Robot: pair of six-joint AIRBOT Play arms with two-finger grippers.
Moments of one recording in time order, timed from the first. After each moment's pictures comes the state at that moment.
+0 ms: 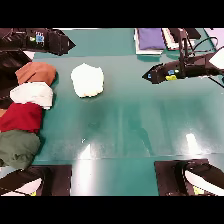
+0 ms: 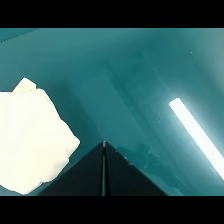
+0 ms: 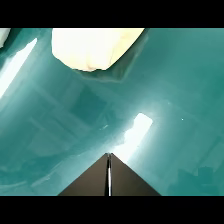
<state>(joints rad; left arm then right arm) -0.35 -1.20 1.71 1.20 -1.11 -1.46 0.20 -1.10 1.28 -0.97 1.13 1.26</state>
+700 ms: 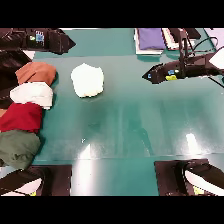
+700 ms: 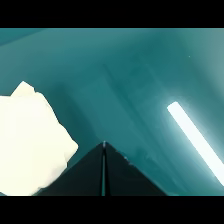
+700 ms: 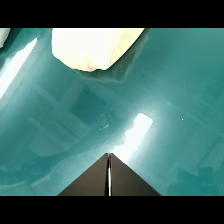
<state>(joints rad) -0.35 -1.20 1.71 1.20 -1.07 -1.45 0.20 -1.10 1.28 -0.97 1.13 1.26</state>
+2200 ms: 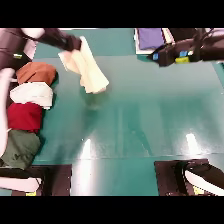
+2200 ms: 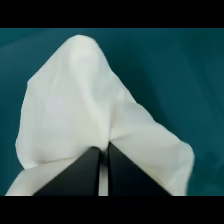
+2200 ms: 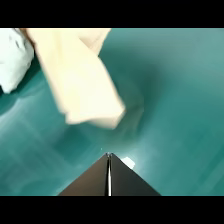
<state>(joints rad) -0.36 -1.52 1.99 1.52 -1.13 -1.54 0.20 -1.10 1.51 -0.99 1.14 1.26</state>
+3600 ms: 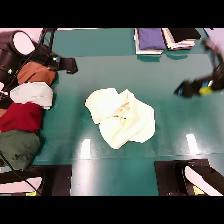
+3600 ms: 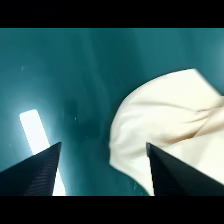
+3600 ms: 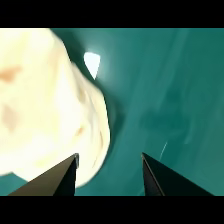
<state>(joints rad) -0.26 -1.41 1.60 1.40 -1.15 -1.56 -0.13 -0.95 1.10 -1.19 1.41 1.33</state>
